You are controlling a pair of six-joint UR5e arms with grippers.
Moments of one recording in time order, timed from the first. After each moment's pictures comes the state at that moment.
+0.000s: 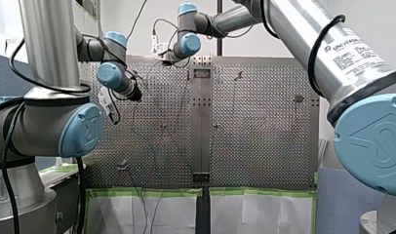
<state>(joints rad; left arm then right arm) -0.01 -1.39 -2.16 -2.86 -1.53 -2.08 2.50 -0.94 0.79 0.12 1.59 1.52</state>
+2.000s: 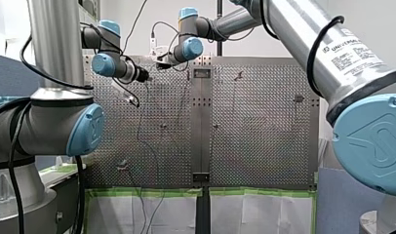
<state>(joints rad) 0.10 -1.39 -2.03 -2.80 -1.18 -2.60 2.49 -0.93 0.81 0.11 1.46 1.54</state>
